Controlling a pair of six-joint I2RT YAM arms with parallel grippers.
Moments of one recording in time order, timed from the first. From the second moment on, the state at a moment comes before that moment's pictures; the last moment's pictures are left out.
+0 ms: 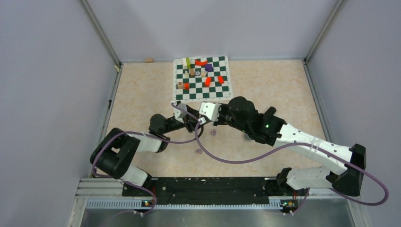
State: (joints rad) left arm -0.50 1.50 0.40 1.44 0.83 -0.25; right arm 1.03 1.20 1.12 -0.33 0.21 -0.71
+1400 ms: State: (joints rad) left arm -0.48 1.52 0.40 1.50 0.80 -0.42; right arm 1.09 1.21 1.02 -0.16 0.29 -0.72
